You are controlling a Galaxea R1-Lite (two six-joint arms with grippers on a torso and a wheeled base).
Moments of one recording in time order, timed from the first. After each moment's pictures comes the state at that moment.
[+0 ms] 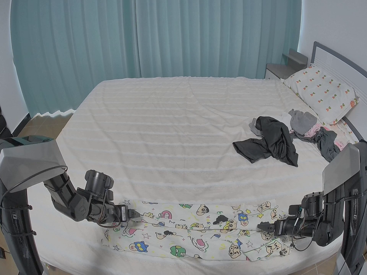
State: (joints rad) left arm -0.24 2.20 -0.67 -0.54 -0.09 -0.35; right arm 0.13 2.44 -0.11 -1.55 0.31 0.24
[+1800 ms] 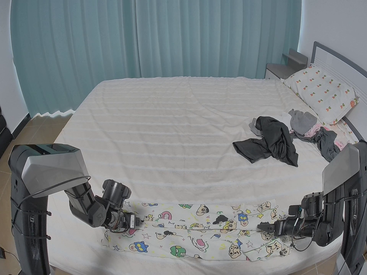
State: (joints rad) left arm -0.32 2.34 -0.72 -0.54 0.14 -0.28; right arm 0.13 2.45 -0.11 -1.55 0.31 0.24
